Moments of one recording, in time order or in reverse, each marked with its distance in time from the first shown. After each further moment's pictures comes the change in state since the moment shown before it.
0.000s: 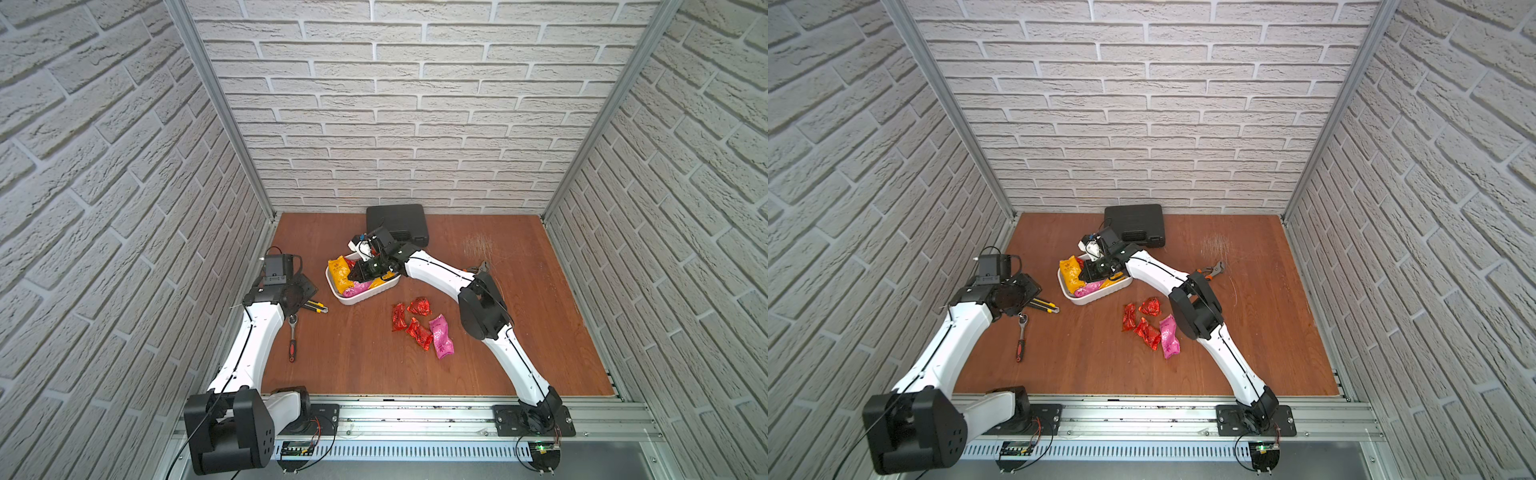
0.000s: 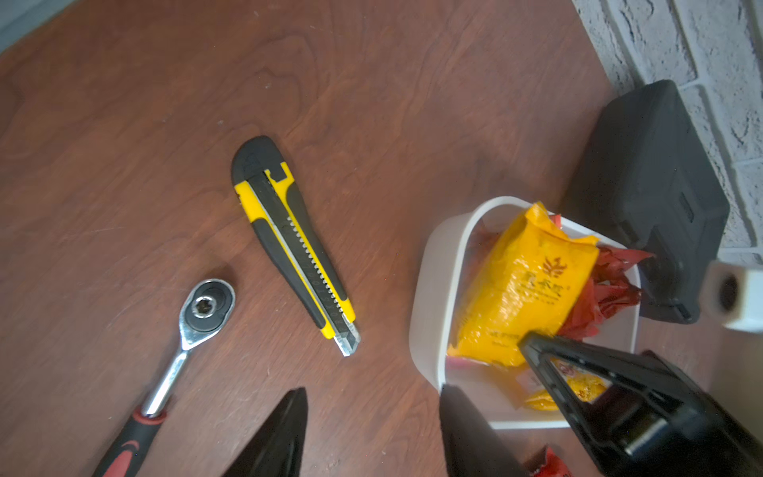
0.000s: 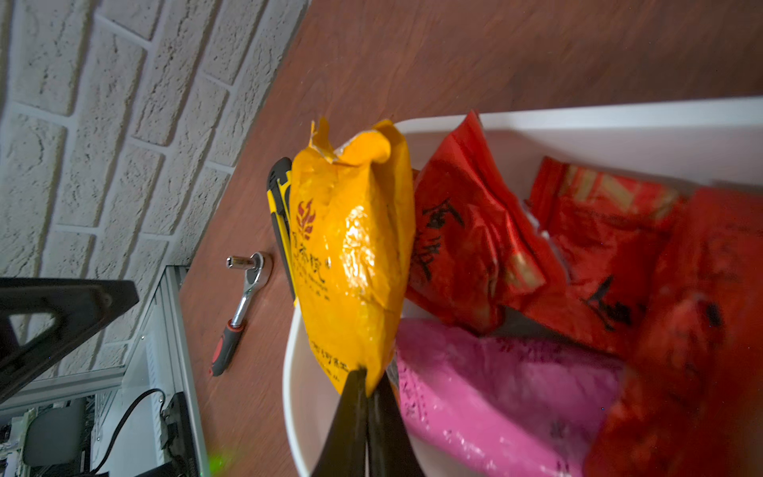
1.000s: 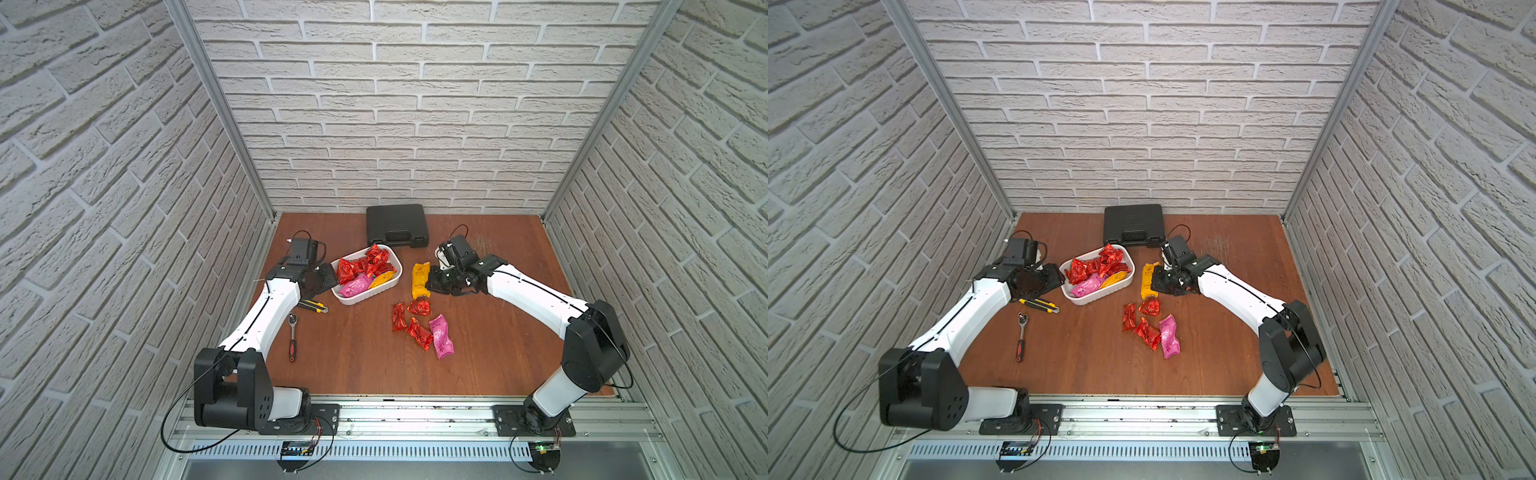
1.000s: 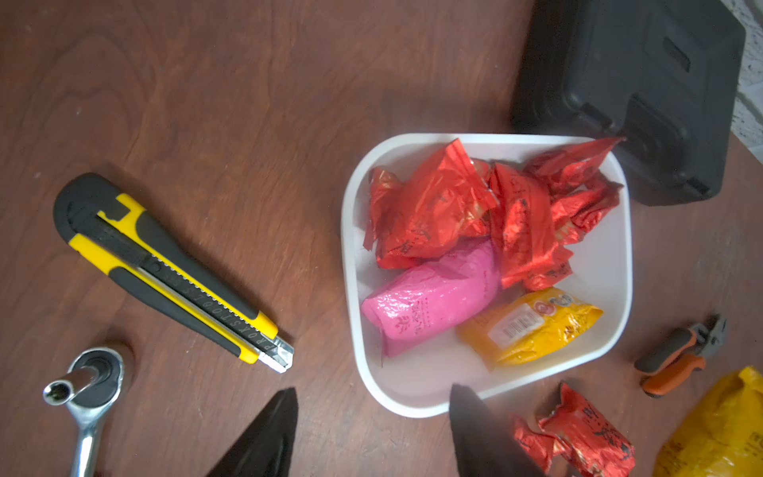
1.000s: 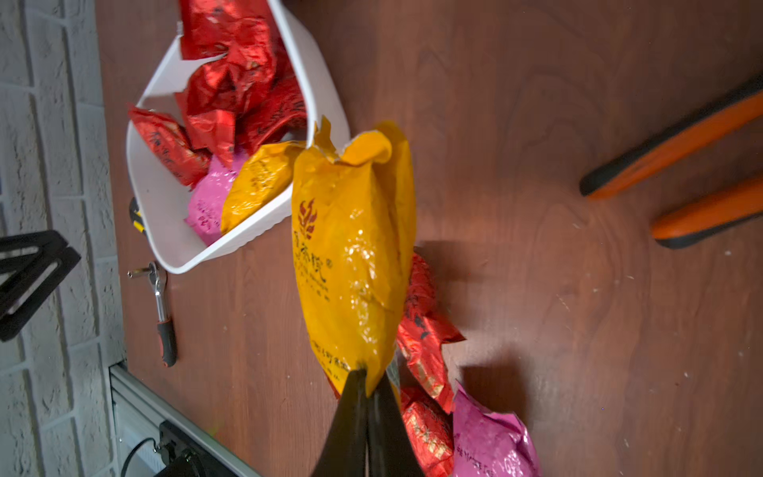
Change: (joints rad) left arm -0.153 0.228 0.139 0.022 0.050 0.152; right arm -0.198 -0.795 -0.907 -0.095 0.343 0.319
